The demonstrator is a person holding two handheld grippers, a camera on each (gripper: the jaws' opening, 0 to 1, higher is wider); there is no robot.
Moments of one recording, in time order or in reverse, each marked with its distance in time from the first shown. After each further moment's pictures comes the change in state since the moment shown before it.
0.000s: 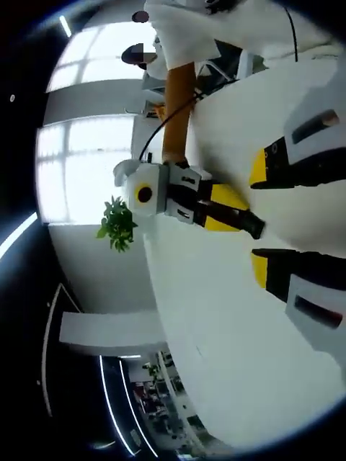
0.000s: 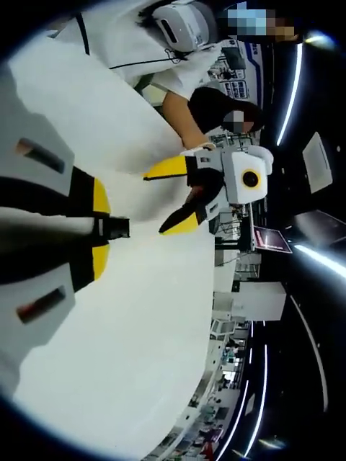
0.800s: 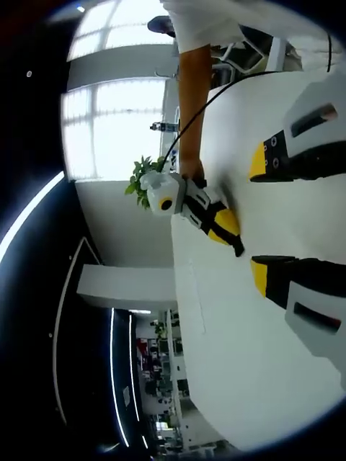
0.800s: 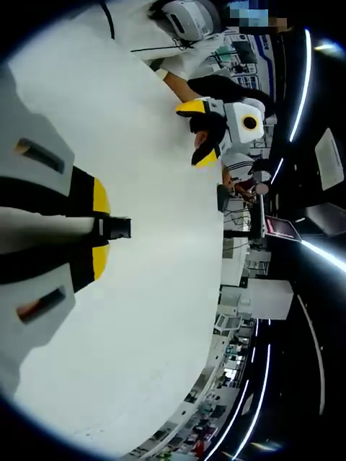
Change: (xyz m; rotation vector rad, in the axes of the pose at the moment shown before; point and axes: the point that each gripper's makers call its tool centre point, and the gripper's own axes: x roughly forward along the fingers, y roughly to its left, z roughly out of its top) left arm -0.045 0.003 0.003 -0.153 -0.170 0.149; right arm 0.018 -0.077 0.011 -0.020 0.078 -0.033
